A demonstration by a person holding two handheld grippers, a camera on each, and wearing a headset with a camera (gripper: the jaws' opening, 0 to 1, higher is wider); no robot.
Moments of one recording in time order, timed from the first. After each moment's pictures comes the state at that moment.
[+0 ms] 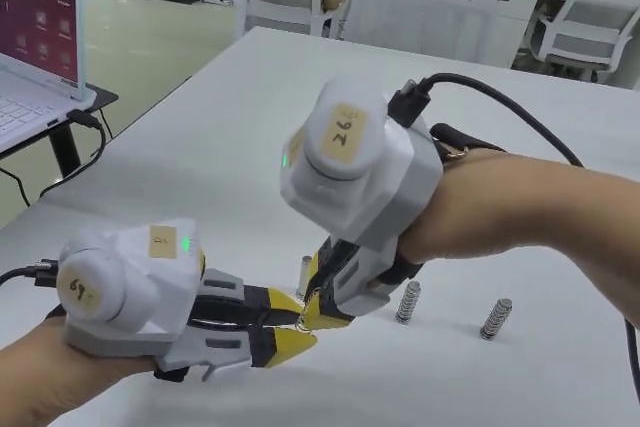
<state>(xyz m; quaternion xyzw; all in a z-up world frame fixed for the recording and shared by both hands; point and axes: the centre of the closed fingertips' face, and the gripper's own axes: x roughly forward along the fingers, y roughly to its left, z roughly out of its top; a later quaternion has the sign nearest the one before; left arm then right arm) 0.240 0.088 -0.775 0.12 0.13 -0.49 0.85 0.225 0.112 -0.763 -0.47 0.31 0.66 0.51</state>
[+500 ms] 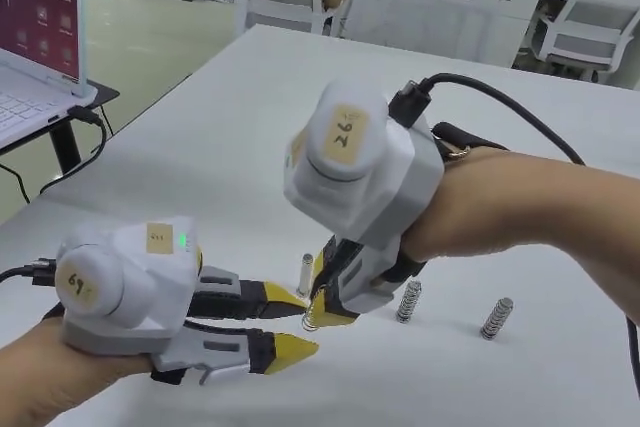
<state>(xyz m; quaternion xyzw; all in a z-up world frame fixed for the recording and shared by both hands) 0.241 0.093 -0.776 0.10 0.14 -0.48 0.86 0.231 0.107 -0.765 -0.47 0.31 0.65 0.51</state>
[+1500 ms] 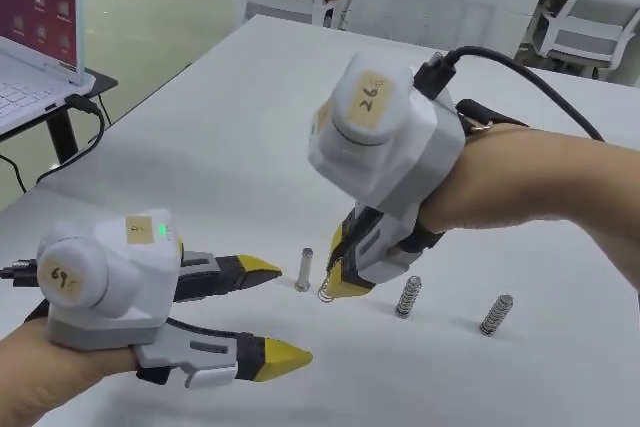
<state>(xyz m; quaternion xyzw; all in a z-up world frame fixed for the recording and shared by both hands) 0.251 0.111 -0.782 0.07 0.14 -0.45 0.88 0.258 0.101 -0.757 -0.46 0.33 0.63 0.53</state>
